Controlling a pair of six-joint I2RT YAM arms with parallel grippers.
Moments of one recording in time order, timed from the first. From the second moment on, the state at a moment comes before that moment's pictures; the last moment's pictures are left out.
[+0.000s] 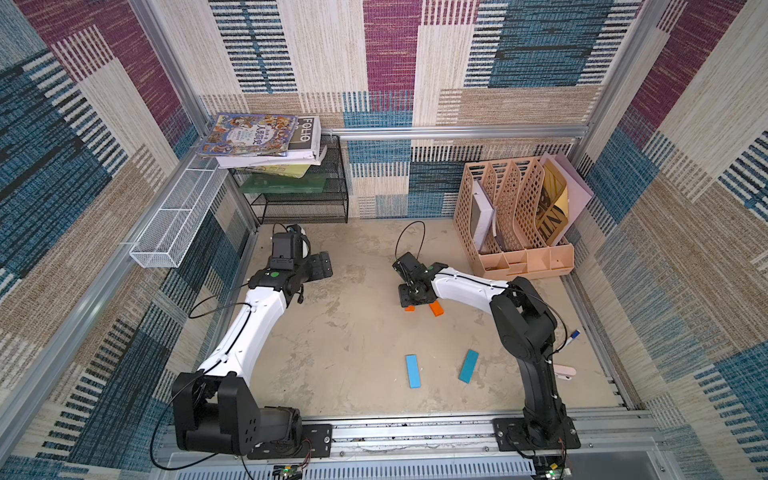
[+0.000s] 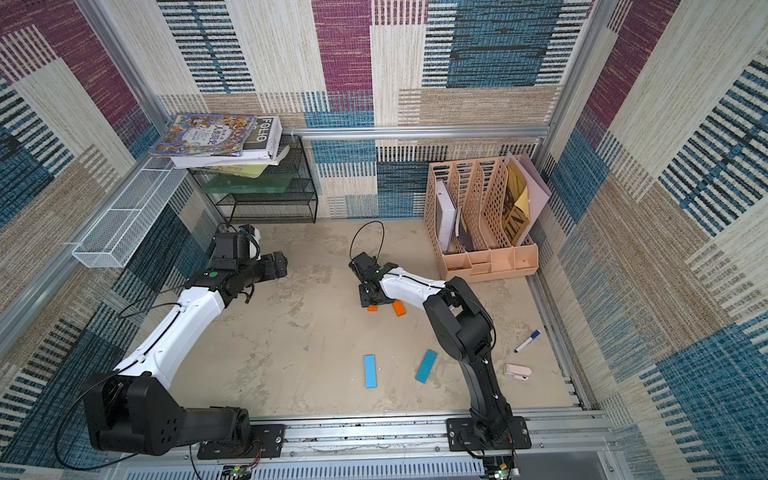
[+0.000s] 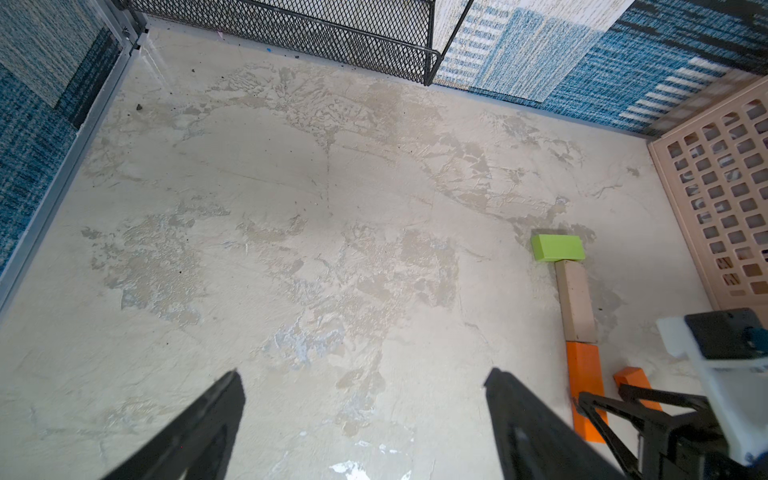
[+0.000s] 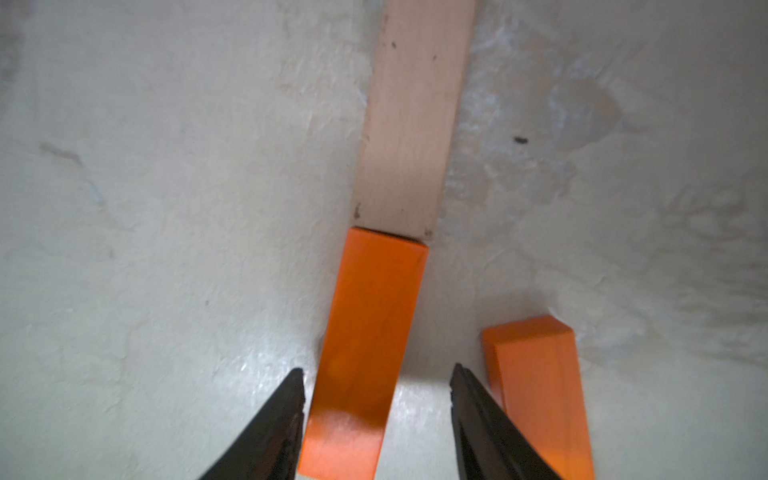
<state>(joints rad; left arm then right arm) -0.08 1.36 1.14 -0.50 0.00 -0.25 0.74 2.05 1.52 -0.62 0.23 0.47</state>
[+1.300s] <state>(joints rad) -0.08 1.36 1.14 -0.50 0.00 -0.25 0.56 1.93 1.24 -0.50 0.14 0.31</state>
